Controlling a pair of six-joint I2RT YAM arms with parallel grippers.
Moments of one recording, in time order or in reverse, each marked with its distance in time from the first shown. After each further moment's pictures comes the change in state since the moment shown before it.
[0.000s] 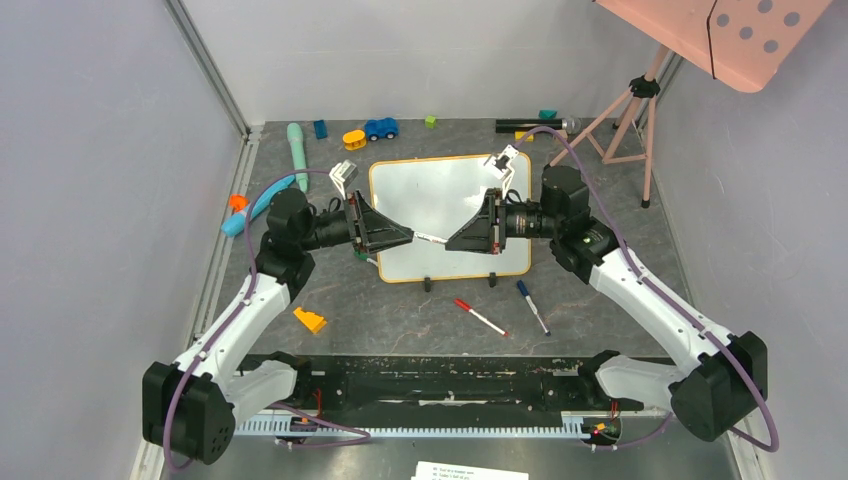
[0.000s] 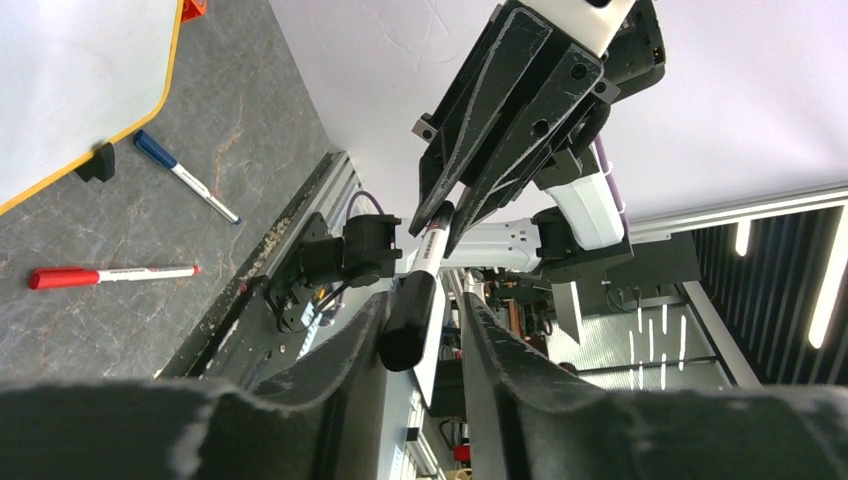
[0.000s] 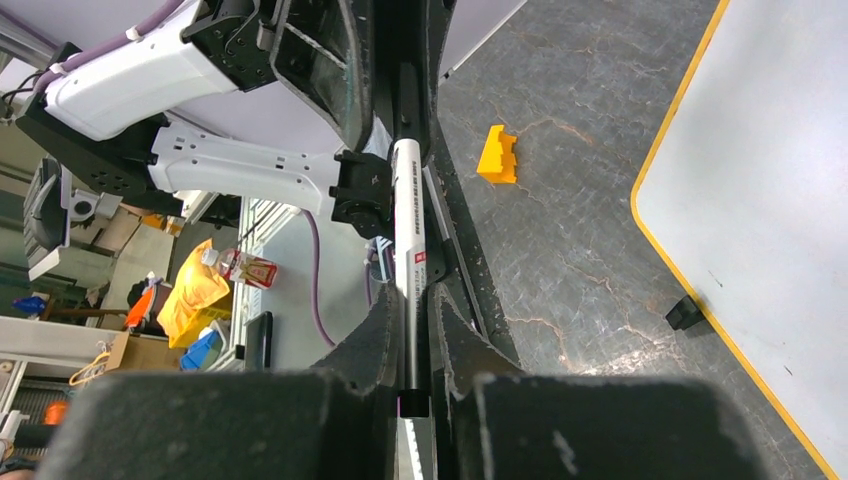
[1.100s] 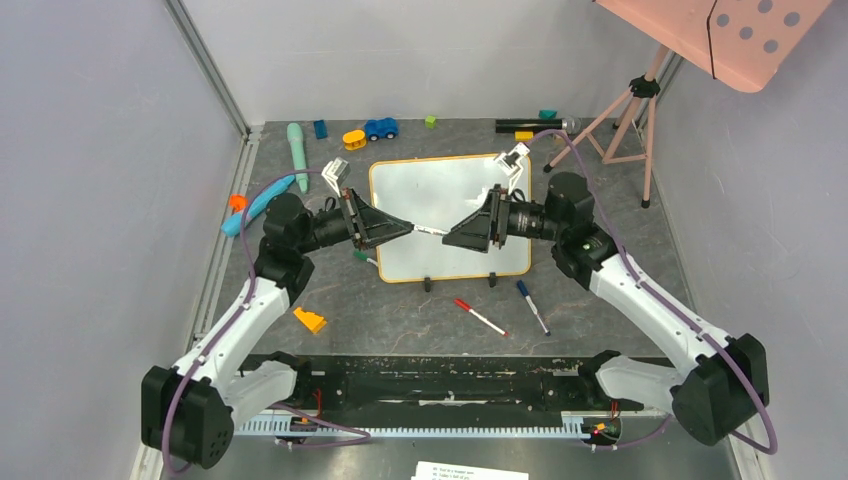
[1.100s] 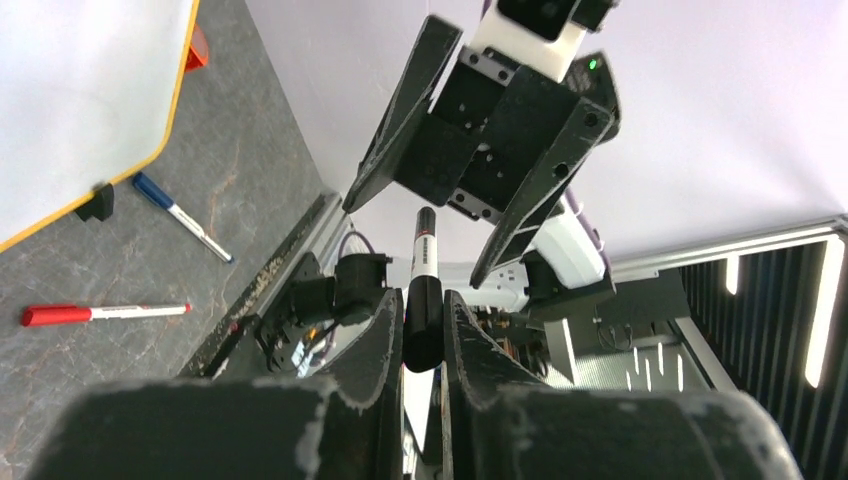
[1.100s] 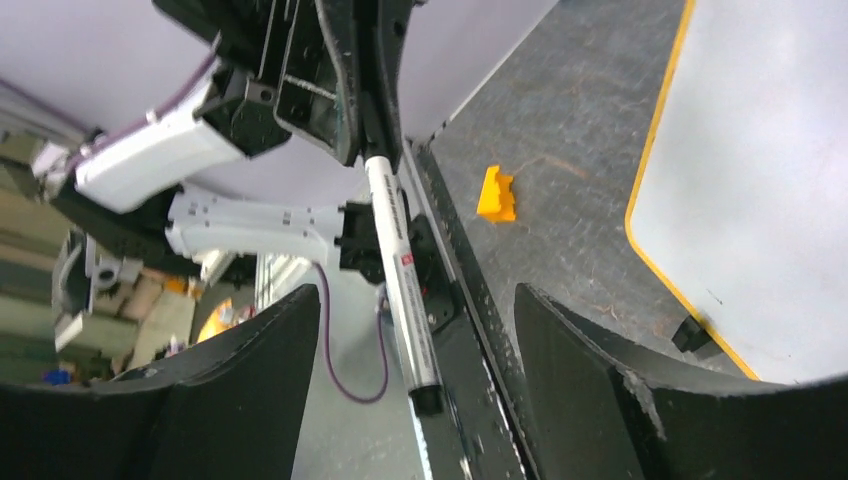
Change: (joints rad) left arm -0.003 -0.007 -0.013 0.081 -0.067 -0.073; right arm -0.011 0.000 -0.028 0.085 0.032 0.096
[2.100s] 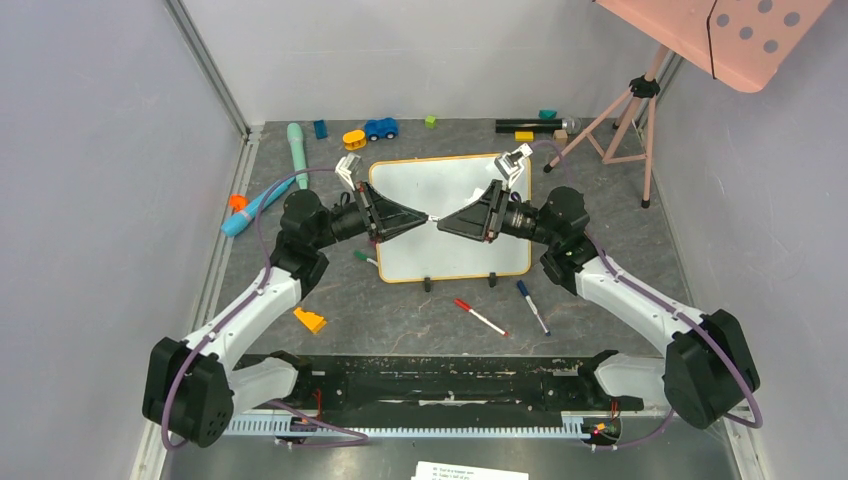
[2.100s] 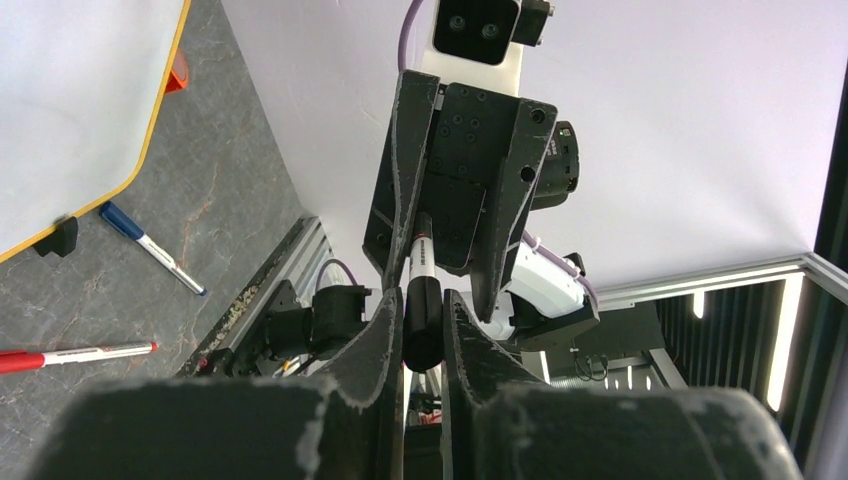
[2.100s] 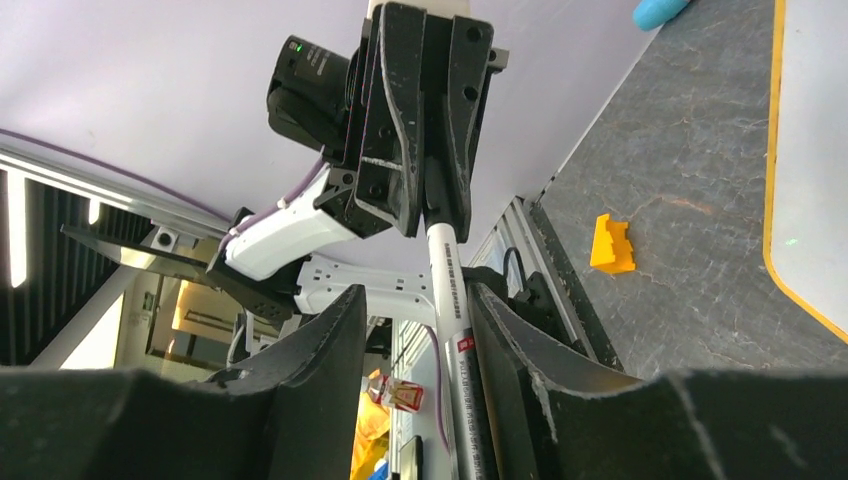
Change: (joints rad) left arm -0.096 0.084 -0.006 0.145 -0.160 -0.101; right arm 0.025 0.060 -0.186 0.561 0.121 0.548
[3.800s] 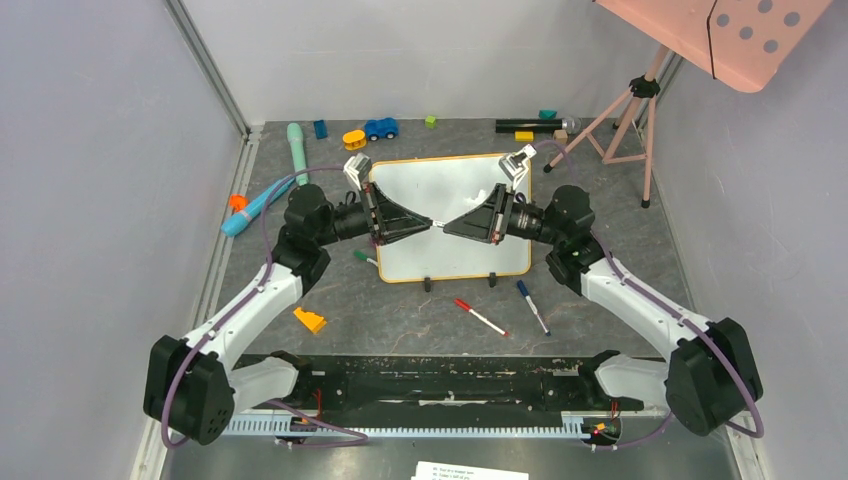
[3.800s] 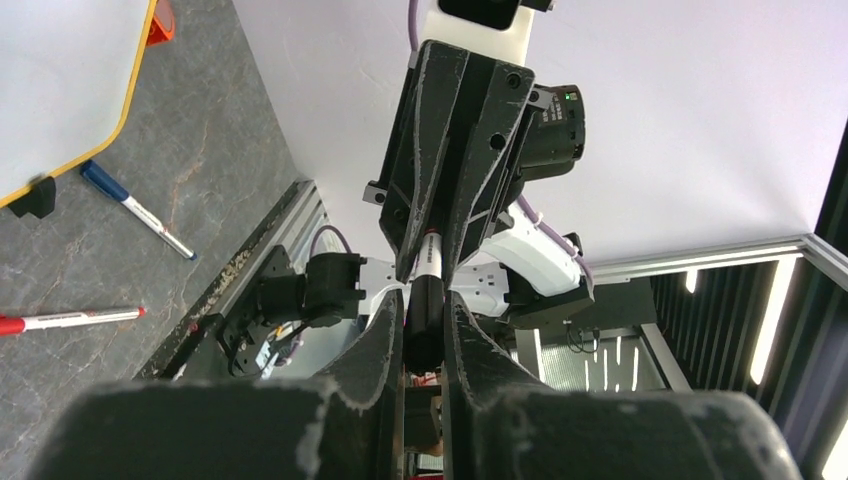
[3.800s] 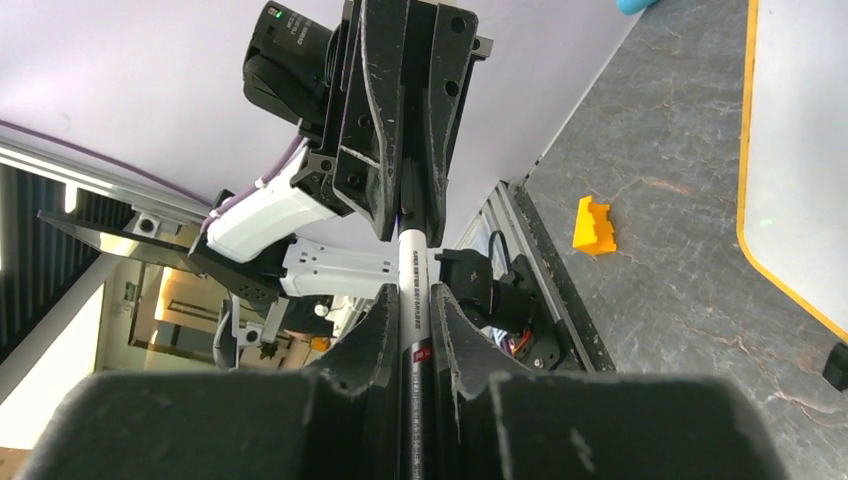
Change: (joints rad) left arm 0.001 0.019 0.053 -0.084 0.069 0.019; right arm -0.041 -0.024 0.000 -0.064 -0.068 -0.043
